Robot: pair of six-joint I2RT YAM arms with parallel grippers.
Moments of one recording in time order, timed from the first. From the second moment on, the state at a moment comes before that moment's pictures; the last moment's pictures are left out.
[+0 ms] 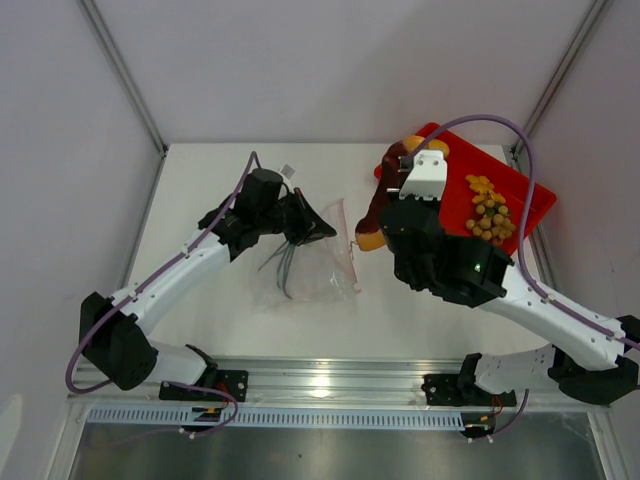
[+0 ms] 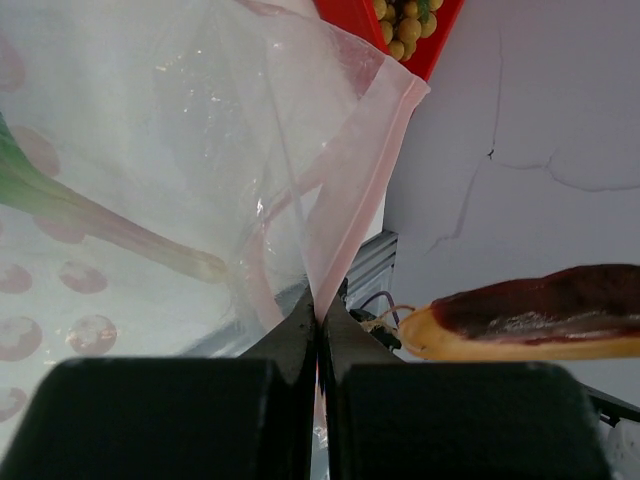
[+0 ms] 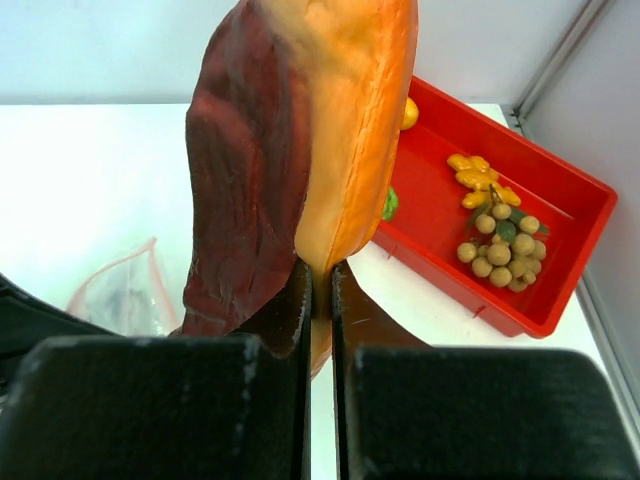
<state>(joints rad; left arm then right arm) -0.58 1.35 1.18 -0.43 0.36 -1.07 1.12 1.22 1.52 -0.65 1.21 0.27</state>
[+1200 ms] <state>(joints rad) -0.58 1.29 1.17 -0.24 0.45 -1.16 1.18 1.26 1.43 -0.77 0.86 0.62</state>
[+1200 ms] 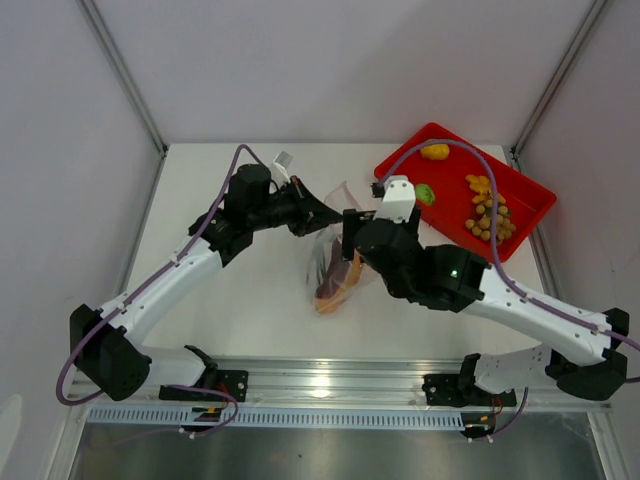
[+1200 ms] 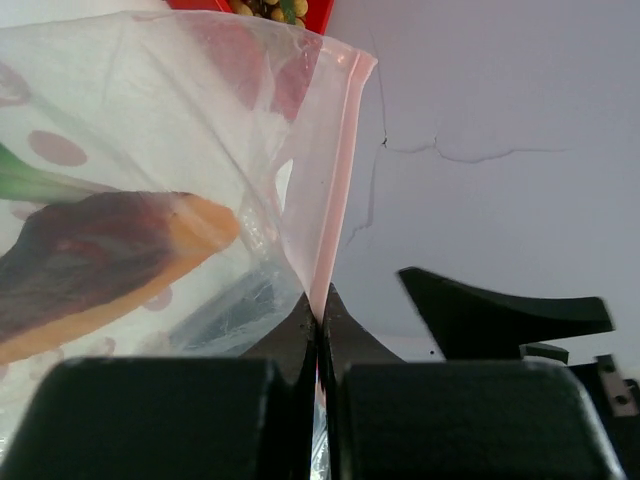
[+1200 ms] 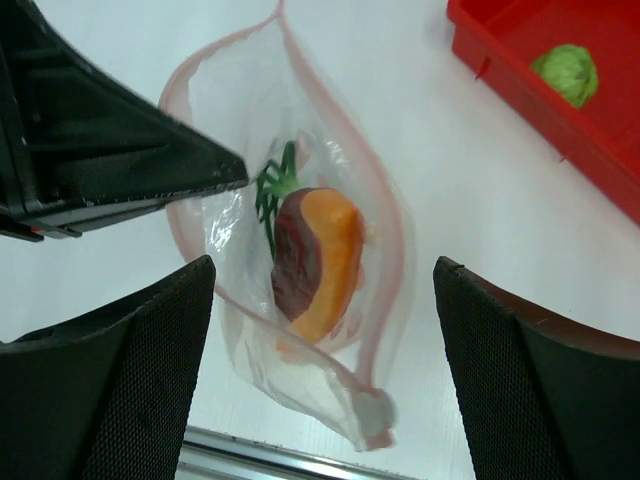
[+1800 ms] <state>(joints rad) -0.60 1.13 1.17 -0.37 0.40 -0.95 0.50 1.12 1.36 -0.71 0.53 0.47</state>
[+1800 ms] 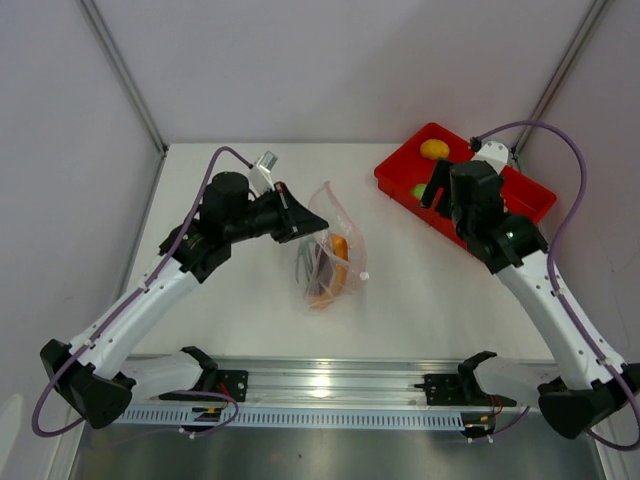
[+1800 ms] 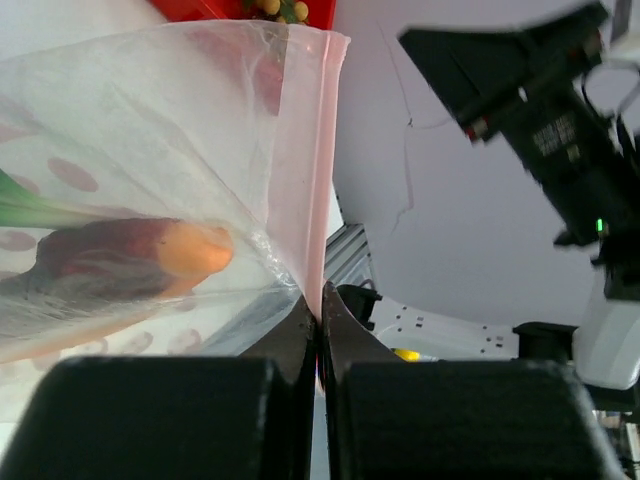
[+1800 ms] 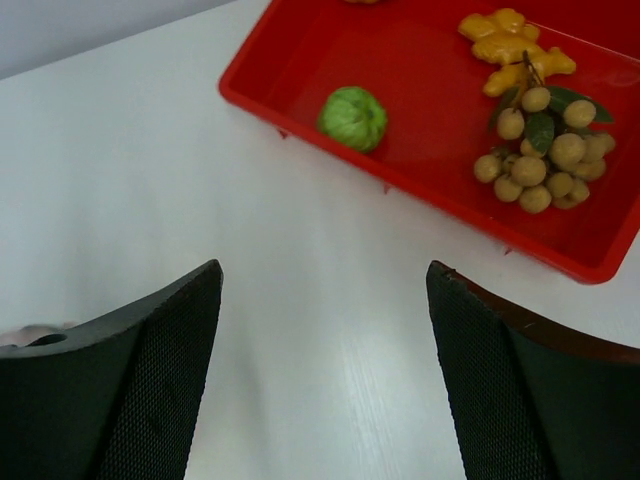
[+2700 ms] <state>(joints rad) -0.61 1.13 1.16 -0.43 0.52 -0.74 -0.13 1.81 1.52 -0.69 0.39 0.35</state>
